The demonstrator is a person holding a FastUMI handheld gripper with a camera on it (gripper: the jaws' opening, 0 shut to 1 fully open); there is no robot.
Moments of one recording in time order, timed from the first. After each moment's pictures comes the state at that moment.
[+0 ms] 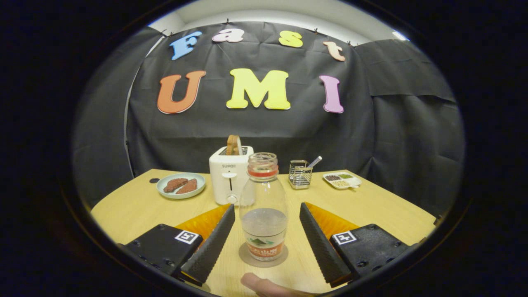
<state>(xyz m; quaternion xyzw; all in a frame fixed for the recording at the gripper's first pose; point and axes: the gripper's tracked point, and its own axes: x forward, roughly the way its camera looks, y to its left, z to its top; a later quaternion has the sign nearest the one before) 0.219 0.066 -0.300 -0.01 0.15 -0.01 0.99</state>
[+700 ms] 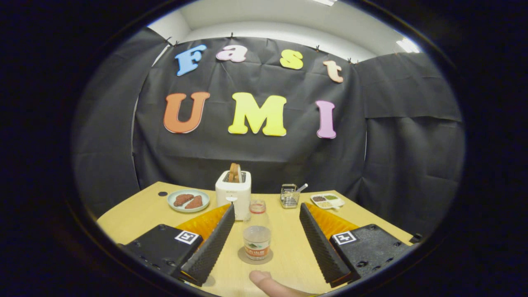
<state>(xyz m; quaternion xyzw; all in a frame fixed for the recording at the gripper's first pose) 0.151 0.058 -0.175 -0.03 0.09 -0.01 1.00</state>
